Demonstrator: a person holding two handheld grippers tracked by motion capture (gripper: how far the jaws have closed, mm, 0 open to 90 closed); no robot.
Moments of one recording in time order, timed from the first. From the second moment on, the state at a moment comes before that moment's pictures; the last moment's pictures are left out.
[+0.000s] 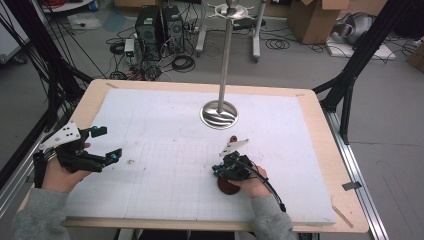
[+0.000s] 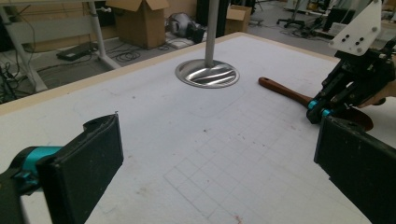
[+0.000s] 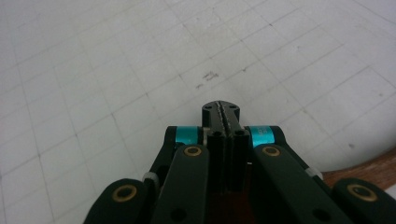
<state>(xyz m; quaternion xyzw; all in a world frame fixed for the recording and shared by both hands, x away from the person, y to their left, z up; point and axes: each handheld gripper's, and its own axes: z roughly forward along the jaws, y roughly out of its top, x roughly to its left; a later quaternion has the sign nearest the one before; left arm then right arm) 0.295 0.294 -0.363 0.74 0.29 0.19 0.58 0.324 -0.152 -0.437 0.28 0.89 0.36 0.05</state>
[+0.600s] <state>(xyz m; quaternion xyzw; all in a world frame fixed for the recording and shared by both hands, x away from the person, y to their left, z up) 0.309 0.278 -0.365 0.75 0.28 0.16 0.57 0.314 -0.183 -0.436 0.30 0.89 0.35 0.06</state>
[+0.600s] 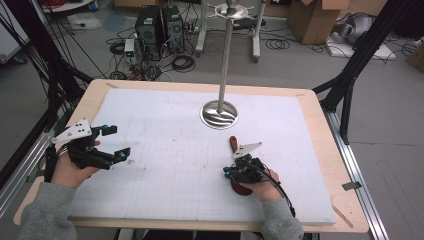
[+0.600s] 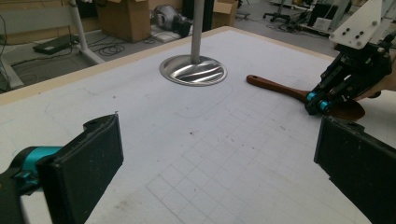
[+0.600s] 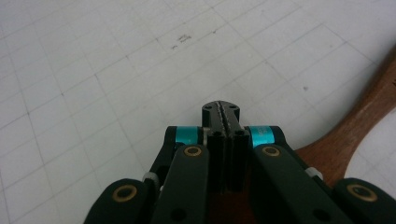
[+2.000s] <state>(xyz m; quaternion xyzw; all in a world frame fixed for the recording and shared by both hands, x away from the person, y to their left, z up) 0.315 0.270 -0.368 0.76 0.28 0.15 0.57 0.315 -0.236 -0.436 0.35 0.86 0.35 0.07</state>
